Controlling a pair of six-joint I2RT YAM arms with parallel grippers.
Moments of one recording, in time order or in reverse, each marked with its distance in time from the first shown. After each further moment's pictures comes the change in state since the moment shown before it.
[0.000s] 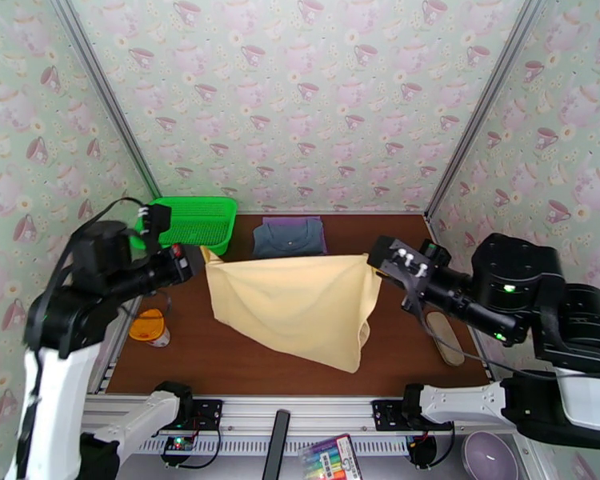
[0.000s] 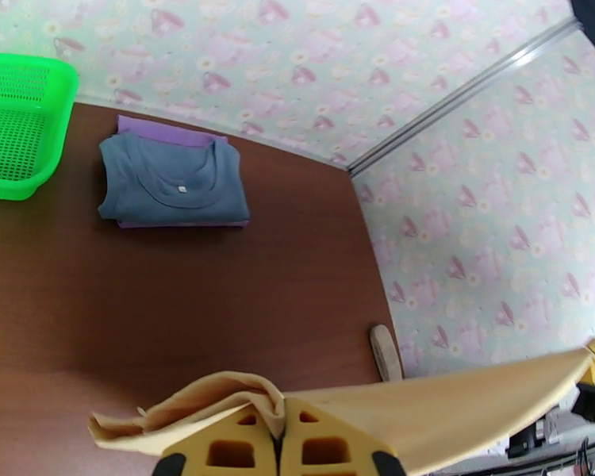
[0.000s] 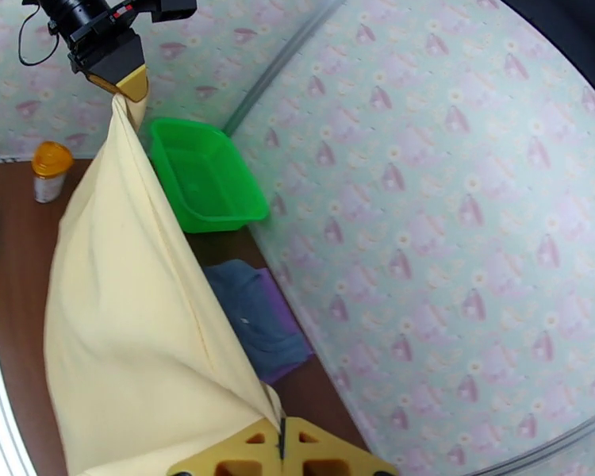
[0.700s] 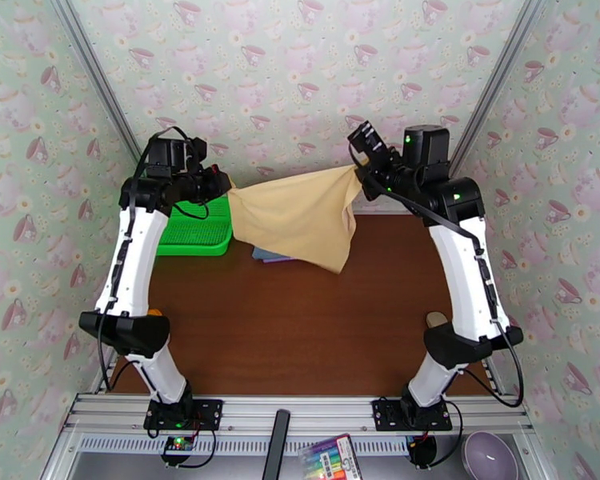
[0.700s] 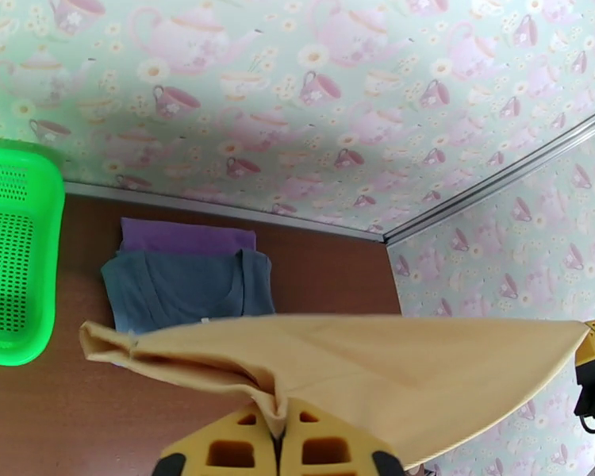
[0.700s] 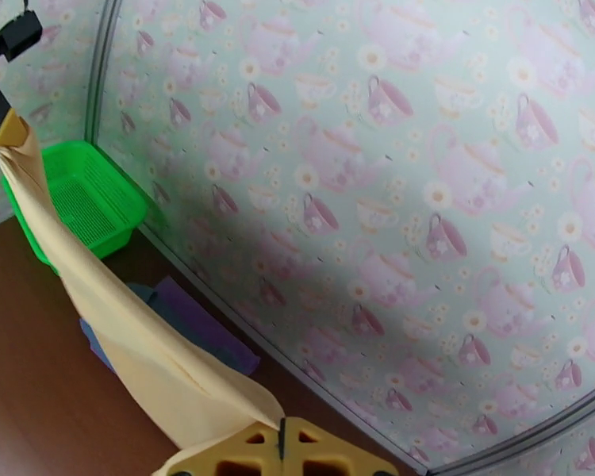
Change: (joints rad) left arm 0.077 0.665 0.628 0.068 0.018 0.037; right arm -0.808 0.605 0.442 0.163 -0.633 0.081
